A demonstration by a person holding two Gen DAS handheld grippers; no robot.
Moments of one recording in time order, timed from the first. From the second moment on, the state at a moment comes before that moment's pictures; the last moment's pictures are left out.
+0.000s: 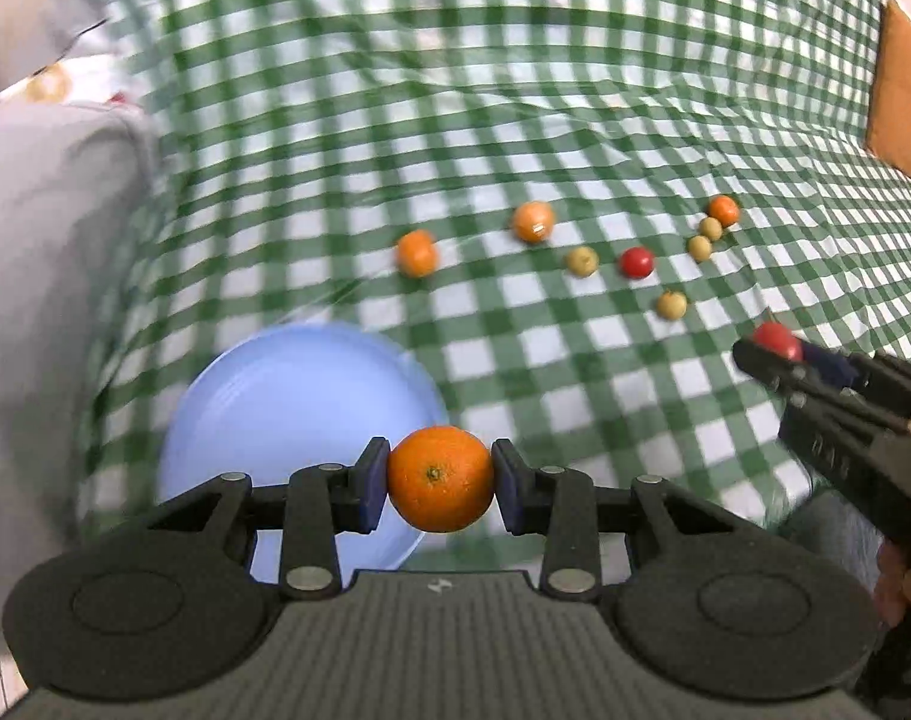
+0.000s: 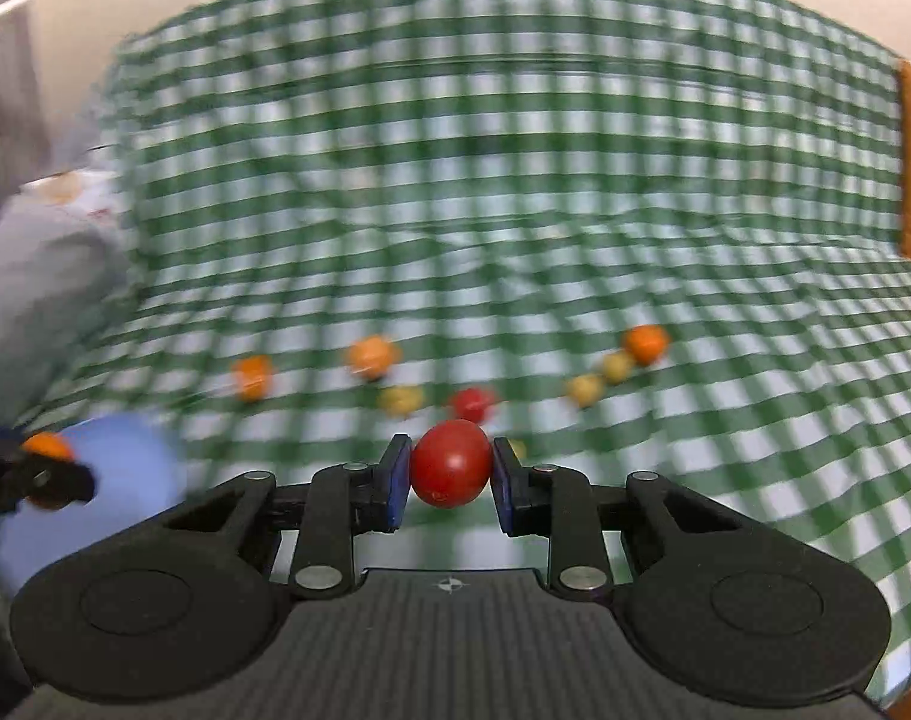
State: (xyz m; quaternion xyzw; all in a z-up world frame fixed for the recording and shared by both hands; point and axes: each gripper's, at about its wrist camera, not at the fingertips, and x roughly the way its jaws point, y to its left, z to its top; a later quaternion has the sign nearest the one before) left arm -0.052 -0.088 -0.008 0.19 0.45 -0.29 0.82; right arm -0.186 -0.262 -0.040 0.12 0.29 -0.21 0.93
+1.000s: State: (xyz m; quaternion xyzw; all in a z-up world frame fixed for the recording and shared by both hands) left arm -0.025 0.057 0.014 0.09 0.46 -0.21 0.86; right arm -0.146 -0.098 -0.014 0.04 0.34 -0.06 0.94
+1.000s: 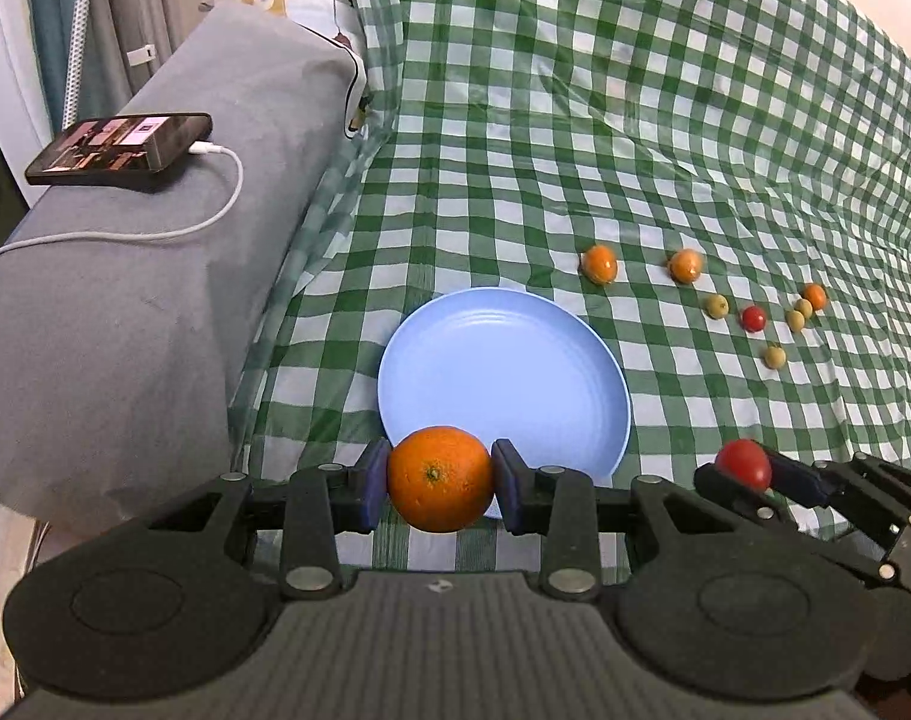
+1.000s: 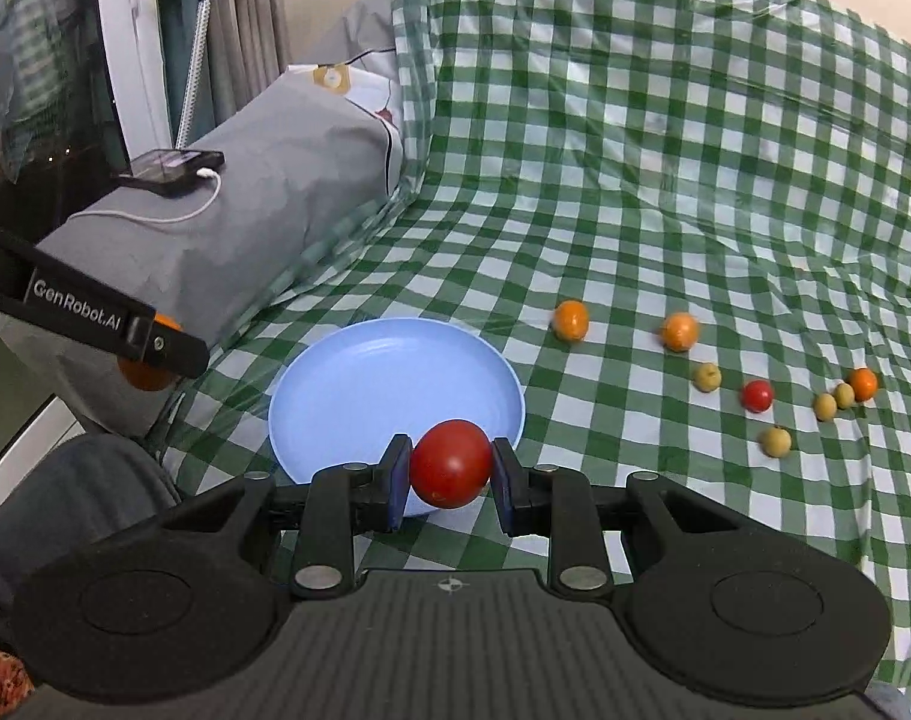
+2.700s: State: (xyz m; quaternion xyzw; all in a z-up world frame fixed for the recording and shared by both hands) left arm -0.050 0.072 0.011 0.13 0.43 -0.19 0.87; right arm -0.151 -0.072 -0.002 0.04 0.39 -0.07 0.92
